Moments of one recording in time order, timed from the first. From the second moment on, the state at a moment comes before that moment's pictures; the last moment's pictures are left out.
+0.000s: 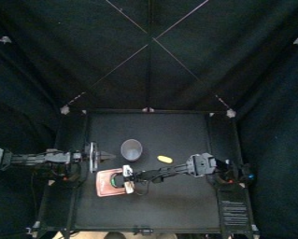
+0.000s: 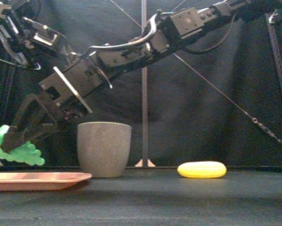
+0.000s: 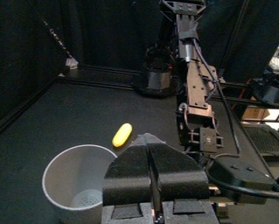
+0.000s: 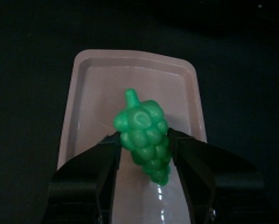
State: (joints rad) left arm 0.10 -0.96 1.21 -0.08 -0.17 0.00; right arm 0.08 0.62 -0.14 -0.20 0.11 0.03
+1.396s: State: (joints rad) left arm 0.14 -0.96 1.23 -0.08 -0.17 0.00; right arm 0.05 0.15 0.42 0.02 -0.08 0.03
